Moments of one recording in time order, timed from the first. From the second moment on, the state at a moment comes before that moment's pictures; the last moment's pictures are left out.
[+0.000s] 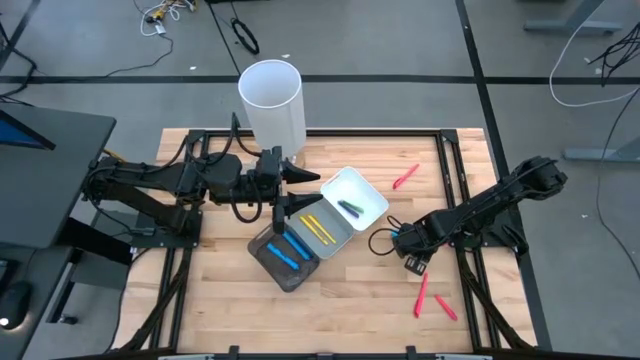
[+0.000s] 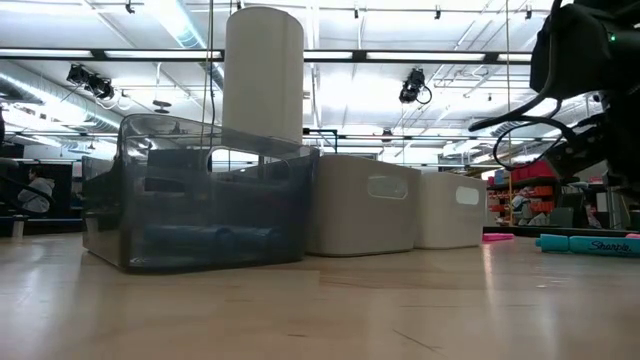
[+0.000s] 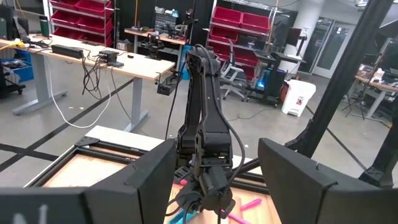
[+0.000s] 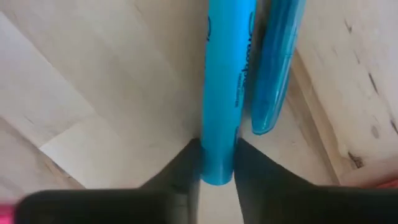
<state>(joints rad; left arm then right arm) -0.17 1.32 1.41 -0.11 -0.26 -0.22 0.36 1.38 0.59 -0.83 -0.13 0.91</state>
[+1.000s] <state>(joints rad) -0.16 1.31 1.41 -0.11 -0.23 -0.24 0.38 1.24 1.06 -1.22 0.06 0.89</state>
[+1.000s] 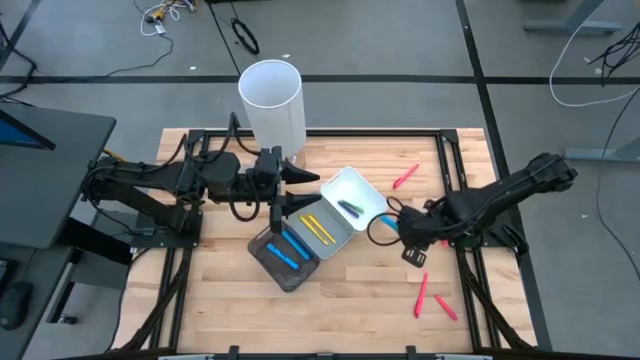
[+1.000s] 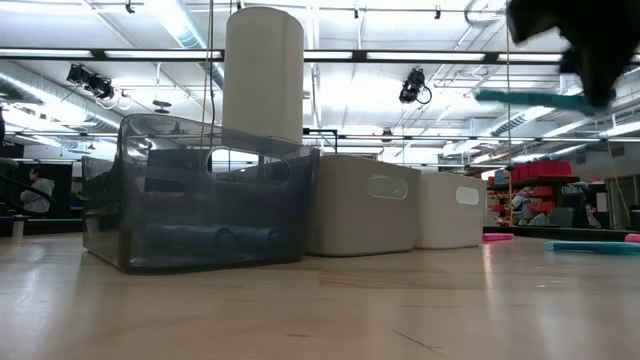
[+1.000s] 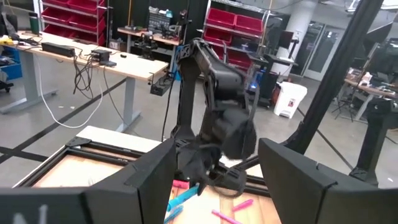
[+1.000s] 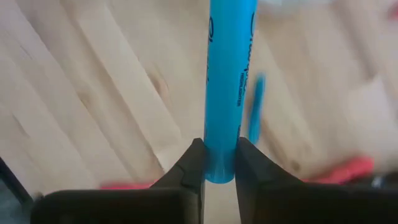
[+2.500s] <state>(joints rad) -0.16 1.31 1.41 -0.04 -0.23 -0.28 0.31 1.24 1.23 -0.15 0.30 0.20</state>
